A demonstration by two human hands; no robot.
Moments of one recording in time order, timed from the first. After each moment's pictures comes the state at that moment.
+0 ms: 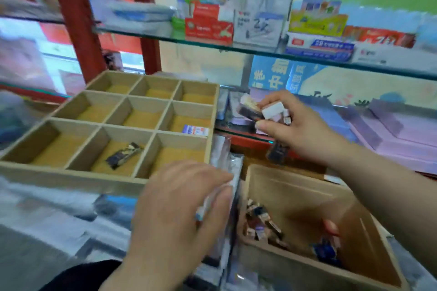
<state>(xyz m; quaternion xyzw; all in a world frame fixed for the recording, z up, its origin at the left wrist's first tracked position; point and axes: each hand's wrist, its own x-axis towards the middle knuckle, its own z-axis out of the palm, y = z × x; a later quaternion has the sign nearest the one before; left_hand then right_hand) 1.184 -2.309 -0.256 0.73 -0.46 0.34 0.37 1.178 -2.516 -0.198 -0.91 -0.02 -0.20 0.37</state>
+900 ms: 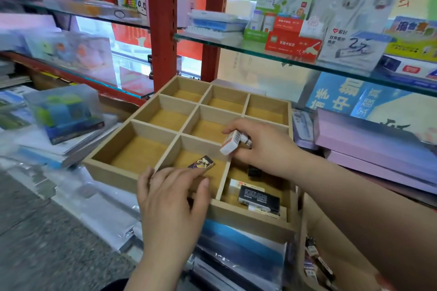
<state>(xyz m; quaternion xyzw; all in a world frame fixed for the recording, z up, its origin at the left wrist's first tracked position) 1.263 -2.234 -0.303 0.87 -0.15 0.33 0.35 1.288 -2.390 -0.209 -0.97 -0.12 -0.09 0.18</state>
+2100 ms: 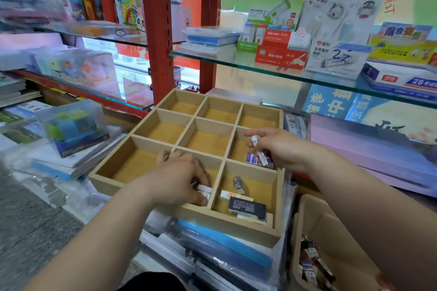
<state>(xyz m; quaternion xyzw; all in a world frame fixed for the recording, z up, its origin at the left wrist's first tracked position) 1.316 -2.227 -0.236 0.94 -0.33 -0.05 0.11 1.297 -2.433 -0.199 -0.83 0.07 0.09 0.55</state>
